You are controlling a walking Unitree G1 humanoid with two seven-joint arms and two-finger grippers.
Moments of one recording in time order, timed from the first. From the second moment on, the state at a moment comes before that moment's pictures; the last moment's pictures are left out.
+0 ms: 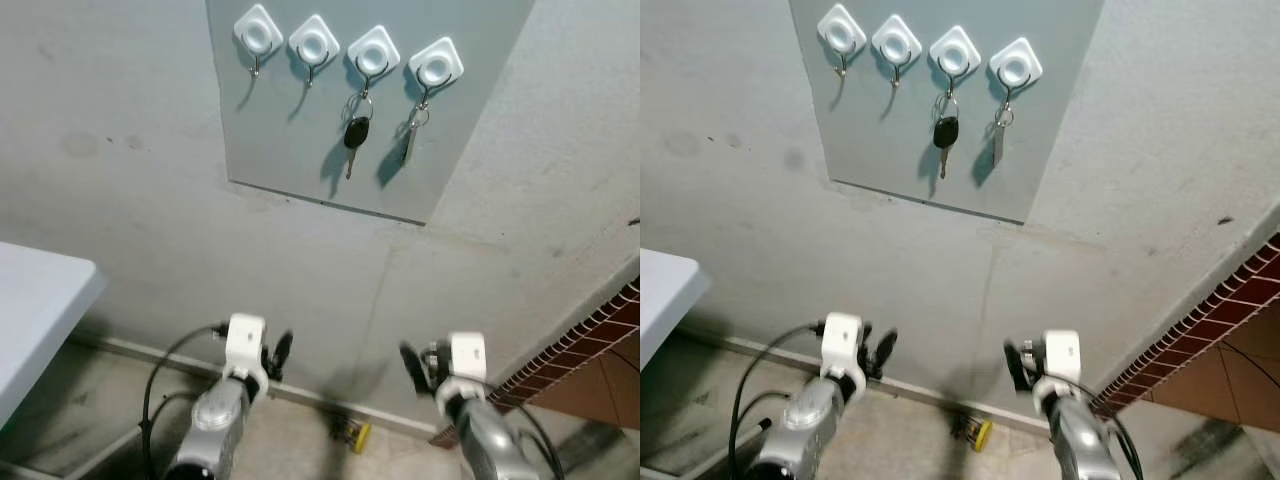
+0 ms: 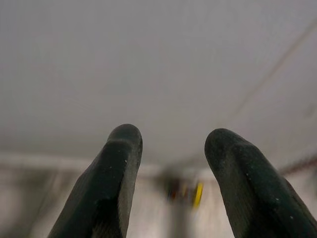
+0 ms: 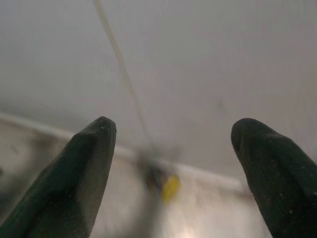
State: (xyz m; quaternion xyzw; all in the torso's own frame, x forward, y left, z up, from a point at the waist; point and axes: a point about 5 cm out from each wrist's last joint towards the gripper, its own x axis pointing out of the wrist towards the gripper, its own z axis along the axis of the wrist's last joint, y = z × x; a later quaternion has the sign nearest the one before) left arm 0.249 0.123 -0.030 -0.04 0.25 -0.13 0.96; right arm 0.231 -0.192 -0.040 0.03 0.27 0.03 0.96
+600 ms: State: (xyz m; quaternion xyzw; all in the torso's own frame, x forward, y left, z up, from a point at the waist) left arm 0.185 0.153 -0.081 0.00 0.40 -0.09 0.91; right arm 0.150 -0.194 -0.093 -0.02 0.45 0.01 0.89
